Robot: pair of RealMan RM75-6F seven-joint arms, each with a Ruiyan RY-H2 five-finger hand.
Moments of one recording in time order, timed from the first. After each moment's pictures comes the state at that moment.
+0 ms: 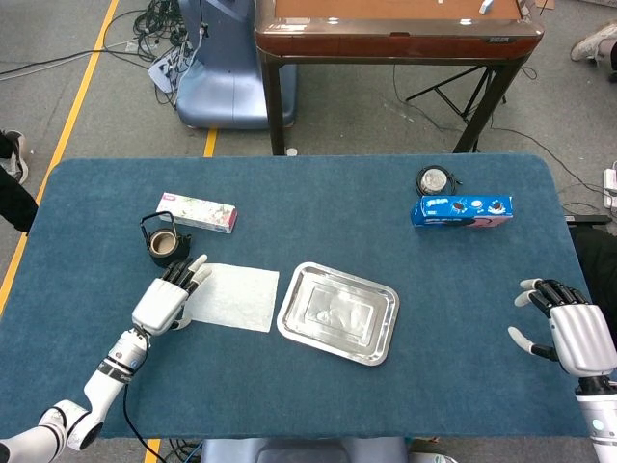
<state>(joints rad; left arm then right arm) -0.53 -1.70 0.01 -0.86 1.60 1.25 -0.04 0.10 -1.08 0.06 -1.62 -1.55 1.49 0.01</state>
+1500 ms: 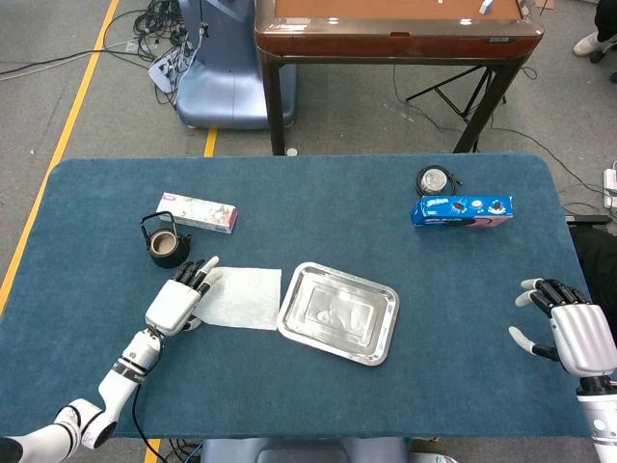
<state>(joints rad) -0.55 -1.74 0.00 -0.87 1.59 1.22 -0.01 0.10 -1.07 0.06 -1.62 -1.55 1.49 0.02</state>
